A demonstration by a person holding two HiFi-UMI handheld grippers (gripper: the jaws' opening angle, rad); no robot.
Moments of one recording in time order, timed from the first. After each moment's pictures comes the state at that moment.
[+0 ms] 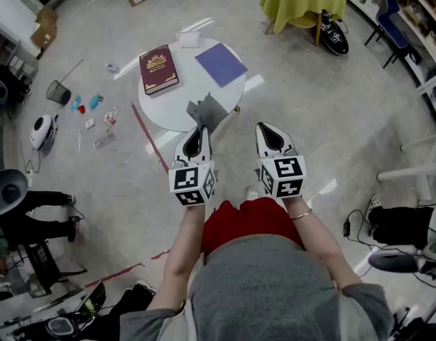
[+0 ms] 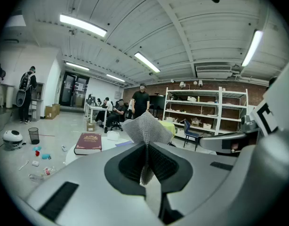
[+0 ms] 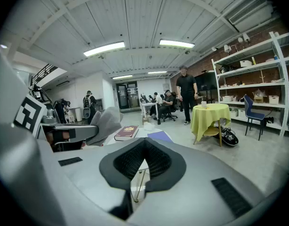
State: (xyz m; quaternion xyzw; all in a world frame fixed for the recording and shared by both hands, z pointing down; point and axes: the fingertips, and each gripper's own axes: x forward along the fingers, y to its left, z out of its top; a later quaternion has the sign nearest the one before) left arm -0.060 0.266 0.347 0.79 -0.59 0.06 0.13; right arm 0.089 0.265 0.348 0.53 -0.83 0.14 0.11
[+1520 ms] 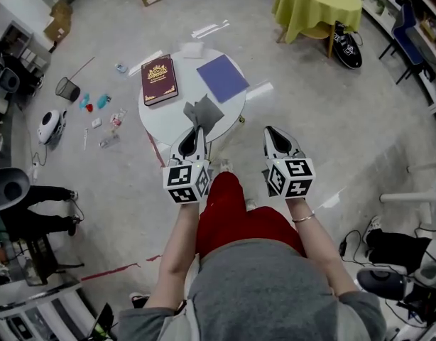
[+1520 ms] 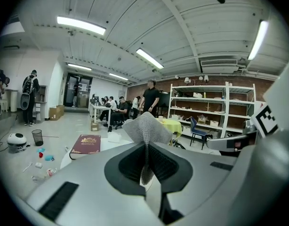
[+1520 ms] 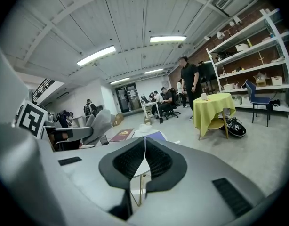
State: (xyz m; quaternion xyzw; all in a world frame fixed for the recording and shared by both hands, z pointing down) left arm -0.040 0.199 0.355 0.78 -0.61 0.08 0.13; right arm 0.146 0.192 0.373 0.50 -0.84 0.20 0.07
